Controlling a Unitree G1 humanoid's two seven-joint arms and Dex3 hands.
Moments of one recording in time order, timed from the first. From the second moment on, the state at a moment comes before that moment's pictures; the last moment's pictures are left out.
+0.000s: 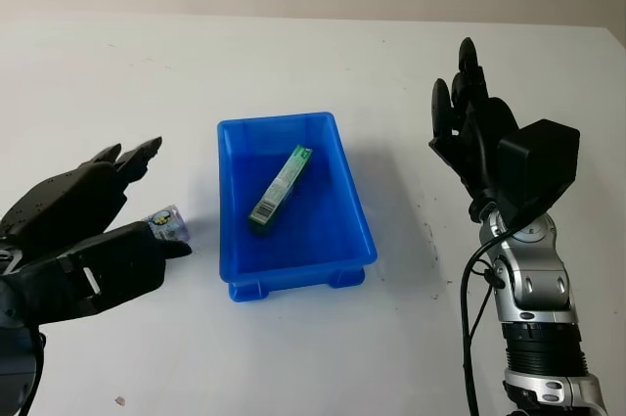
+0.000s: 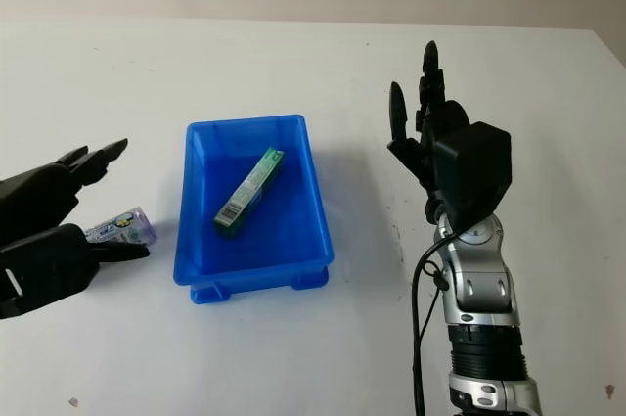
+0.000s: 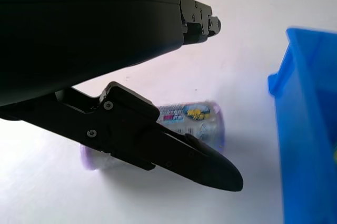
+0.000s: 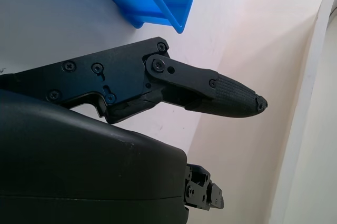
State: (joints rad) left arm 0.05 0.83 0.07 -0.63 0.62 0.61 -0.54; right arm -0.40 -0.22 -0.12 0.02 -0.01 0.21 0.07
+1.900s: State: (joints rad) left arm -0.10 0.56 0.17 -0.69 0.79 0.45 -0.28; right arm -0.39 -0.21 -0.13 0.03 0.05 0.10 0.12
